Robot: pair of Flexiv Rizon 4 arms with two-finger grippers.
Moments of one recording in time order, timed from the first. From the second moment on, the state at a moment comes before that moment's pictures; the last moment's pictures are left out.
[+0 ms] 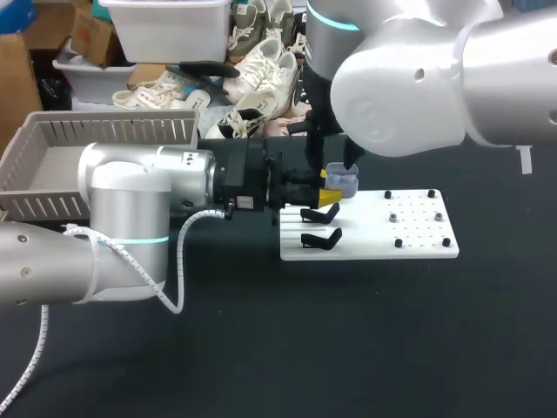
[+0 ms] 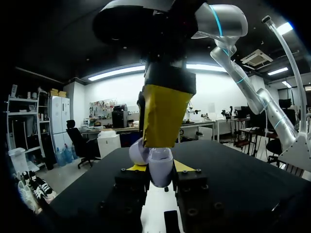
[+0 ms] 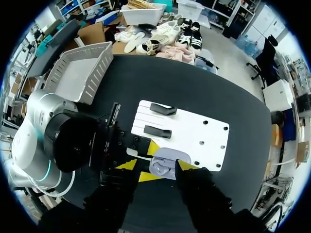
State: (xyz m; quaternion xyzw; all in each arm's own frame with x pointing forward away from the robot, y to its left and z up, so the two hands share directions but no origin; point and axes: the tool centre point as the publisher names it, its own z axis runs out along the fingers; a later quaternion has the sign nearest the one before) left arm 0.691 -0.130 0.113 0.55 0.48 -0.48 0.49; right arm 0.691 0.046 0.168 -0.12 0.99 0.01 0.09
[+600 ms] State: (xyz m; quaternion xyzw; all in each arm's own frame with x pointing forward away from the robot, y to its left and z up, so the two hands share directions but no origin) left arm 0.691 -0.130 0.113 0.55 0.48 -0.48 0.49; right arm 0.738 -0.006 0.170 0.00 0.99 0.00 0.13
